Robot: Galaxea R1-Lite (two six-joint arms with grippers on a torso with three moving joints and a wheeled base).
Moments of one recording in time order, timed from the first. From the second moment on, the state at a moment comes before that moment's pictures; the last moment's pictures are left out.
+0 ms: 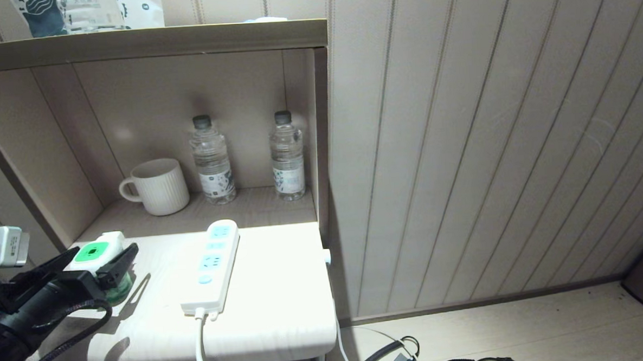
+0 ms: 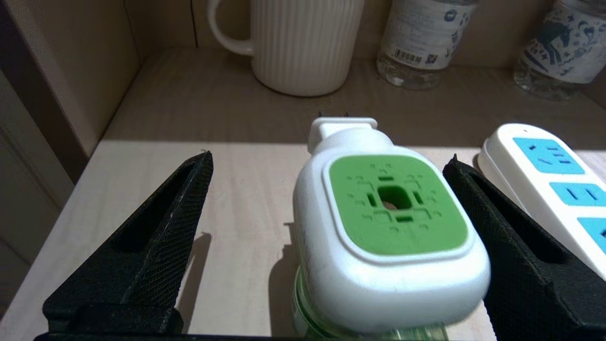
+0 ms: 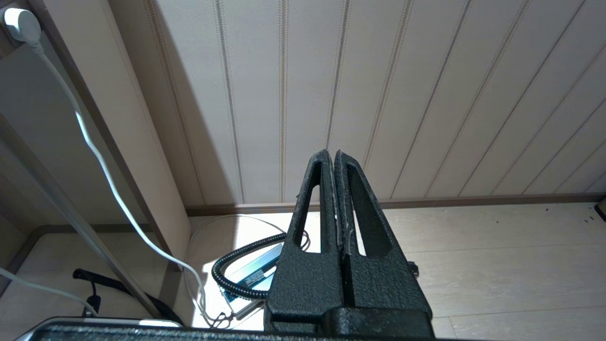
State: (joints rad) left arm 0.07 1.63 -0.03 -1.51 -0.16 -0.11; right arm 0.00 0.00 -0.04 0.12 -0.01 -0.02
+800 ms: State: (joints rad) left arm 0.07 1.72 -0.14 -1.52 -0.10 -0.11; right arm 0.00 0.00 -0.04 0.12 -0.01 -0.02
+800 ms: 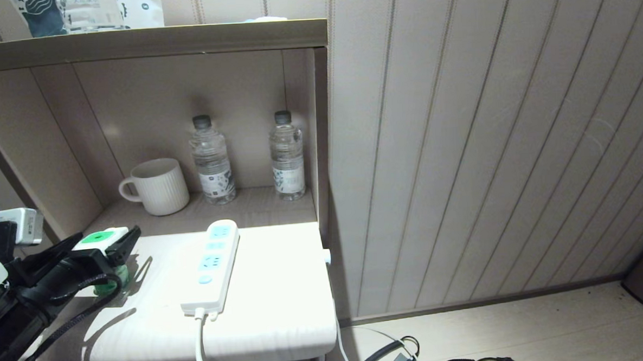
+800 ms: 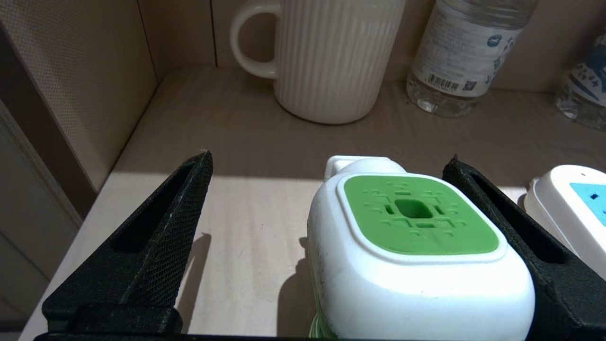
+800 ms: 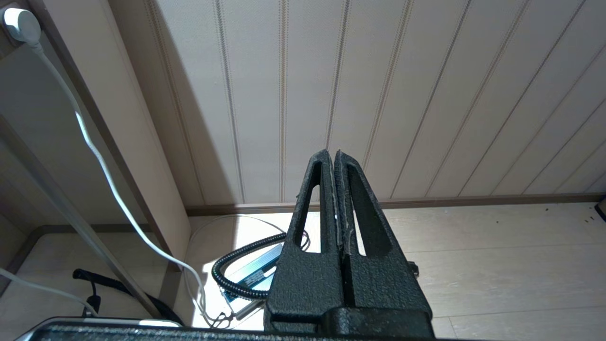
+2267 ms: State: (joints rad) left arm 0.06 1.65 -0.06 -1.50 -0.01 -0.08; right arm 0.00 0.00 -0.04 0.12 -0.01 -0.02
